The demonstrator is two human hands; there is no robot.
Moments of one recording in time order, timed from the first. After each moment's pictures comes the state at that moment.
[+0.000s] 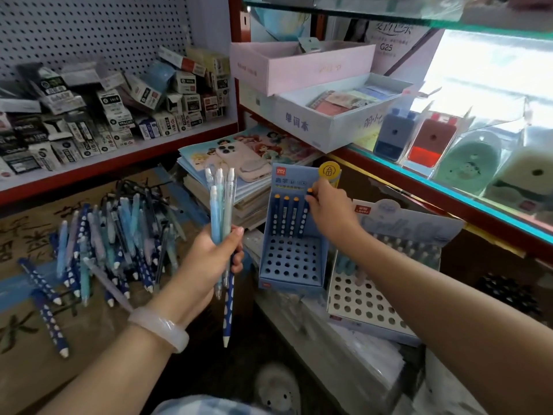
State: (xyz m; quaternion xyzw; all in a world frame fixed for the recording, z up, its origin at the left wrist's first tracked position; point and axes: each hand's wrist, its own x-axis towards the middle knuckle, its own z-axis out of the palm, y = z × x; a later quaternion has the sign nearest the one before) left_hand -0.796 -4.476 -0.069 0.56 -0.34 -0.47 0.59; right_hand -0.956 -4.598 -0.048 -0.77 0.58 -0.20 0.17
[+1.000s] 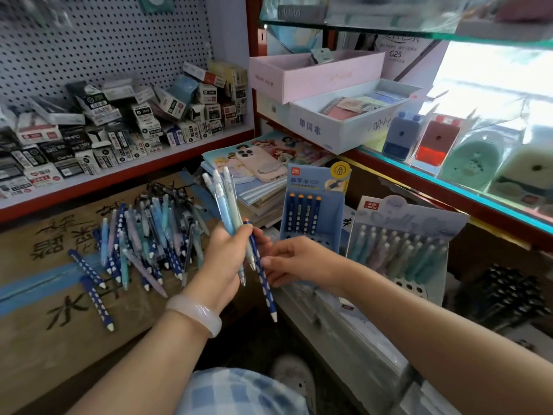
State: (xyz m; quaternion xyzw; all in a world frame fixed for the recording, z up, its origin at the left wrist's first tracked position) left_hand -0.809 -4.463 -0.052 0.57 -0.23 -0.44 0.65; right_hand -0.940 -4.506 -0.052 -0.68 0.33 -0.11 0.64
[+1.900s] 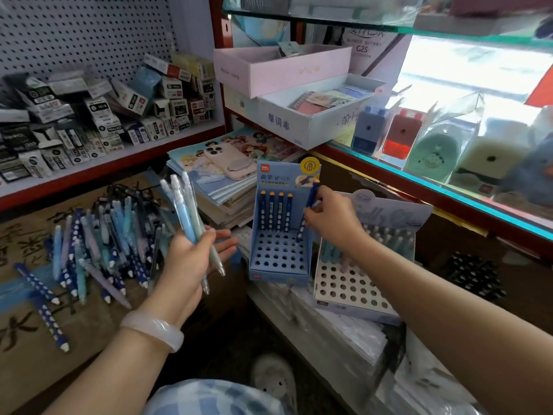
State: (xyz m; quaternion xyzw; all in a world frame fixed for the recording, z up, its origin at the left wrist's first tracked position) left_hand -0.802 -4.464 -0.062 0.57 -0.23 -0.44 0.66; right_hand -0.990 -4.566 -0.046 -0.72 0.57 -0.27 0.30
